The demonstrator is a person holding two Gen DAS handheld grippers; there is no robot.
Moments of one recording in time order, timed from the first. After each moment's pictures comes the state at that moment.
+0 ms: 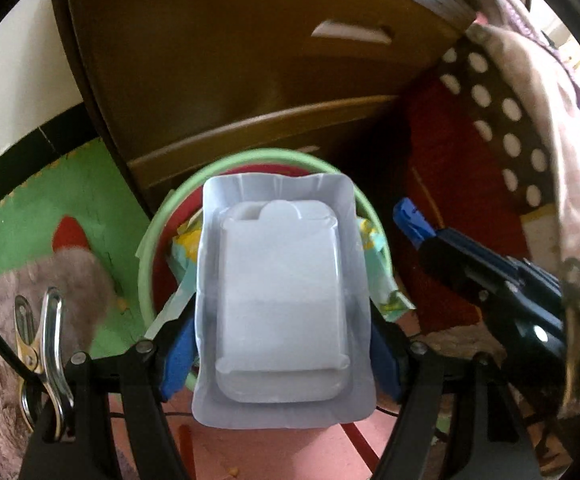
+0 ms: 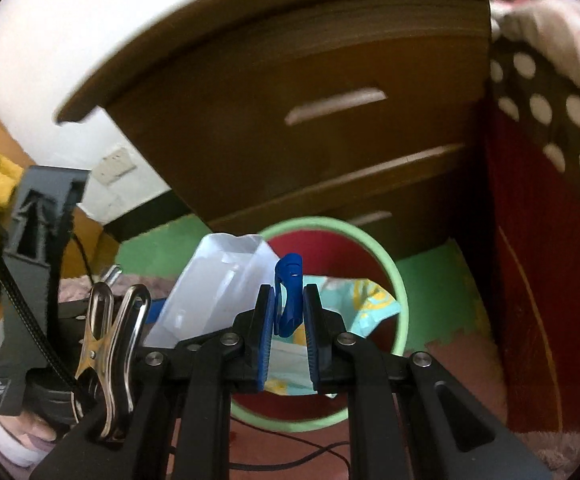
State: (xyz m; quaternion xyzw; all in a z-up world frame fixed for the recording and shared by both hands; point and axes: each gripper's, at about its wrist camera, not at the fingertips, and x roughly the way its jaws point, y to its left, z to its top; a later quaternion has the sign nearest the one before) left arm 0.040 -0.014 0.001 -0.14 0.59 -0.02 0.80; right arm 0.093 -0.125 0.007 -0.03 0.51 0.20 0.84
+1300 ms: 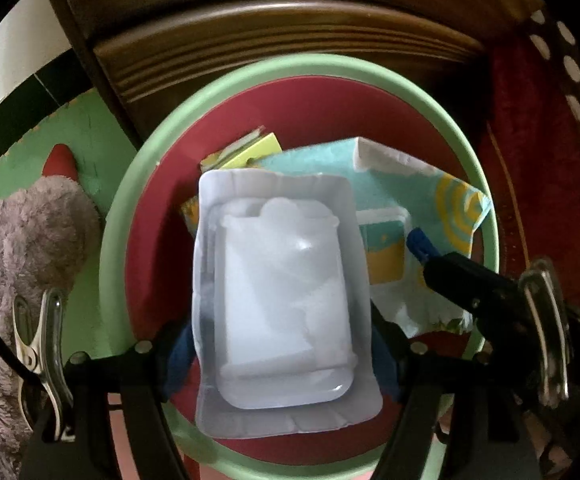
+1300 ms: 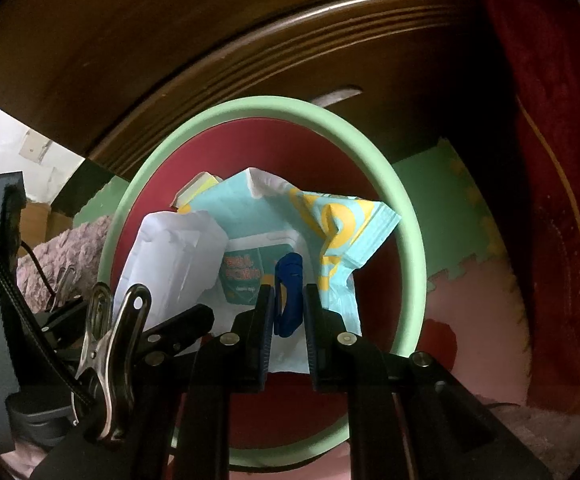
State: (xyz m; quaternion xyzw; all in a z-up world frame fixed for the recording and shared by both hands) left arm 0.062 -0.010 -0.101 -0.14 0.64 0.02 0.75; right arm 0.122 -0.135 -0.113 -0.01 0.63 0.12 0.77
